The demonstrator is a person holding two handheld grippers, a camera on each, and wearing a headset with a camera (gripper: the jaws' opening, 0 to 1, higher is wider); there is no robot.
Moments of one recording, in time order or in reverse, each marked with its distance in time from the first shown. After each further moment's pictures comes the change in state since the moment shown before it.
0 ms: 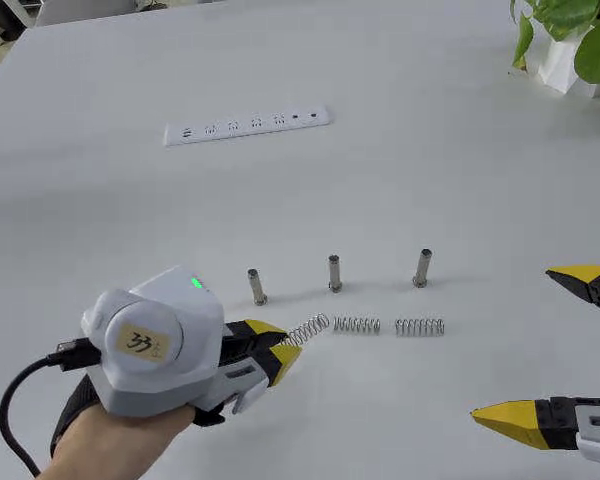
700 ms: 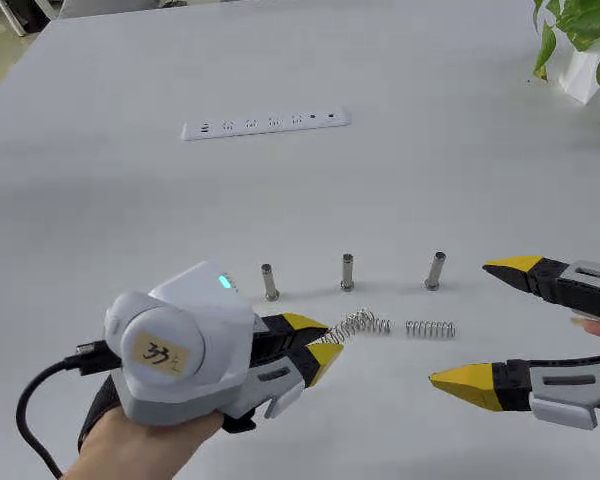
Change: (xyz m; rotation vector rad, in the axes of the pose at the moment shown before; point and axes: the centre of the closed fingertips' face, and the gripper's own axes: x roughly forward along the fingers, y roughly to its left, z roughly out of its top) left arm -0.006 -0.024 0.022 0.026 -0.101 -0.041; right arm 0.030 0.025 0.042 0.018 -0.087 0.152
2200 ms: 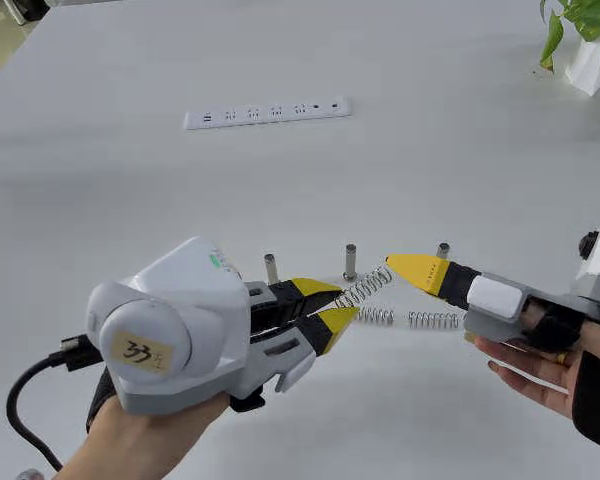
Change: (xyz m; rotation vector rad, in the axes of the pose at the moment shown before) left arm -0.006 0.002 0.034 0.045 -0.146 0.026; right arm 0.032 -0.005 0.043 1.041 -0.416 0.179
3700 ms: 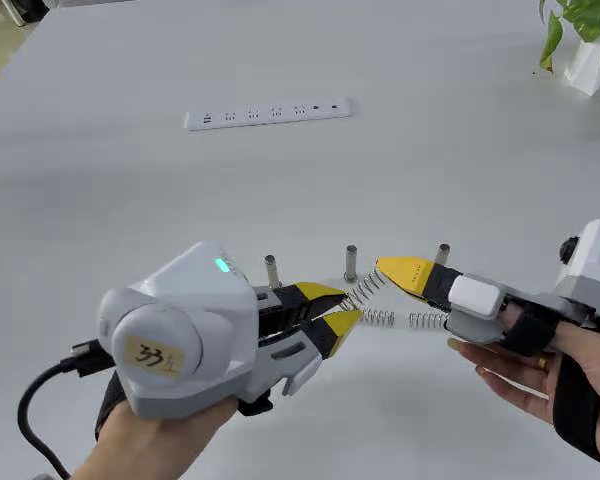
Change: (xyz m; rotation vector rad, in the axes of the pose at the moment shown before) left arm 0.005 -0.004 -0.007 -0.026 0.019 0.010; right arm 0.008 0.014 -0.009 -0.126 0.037 -0.004
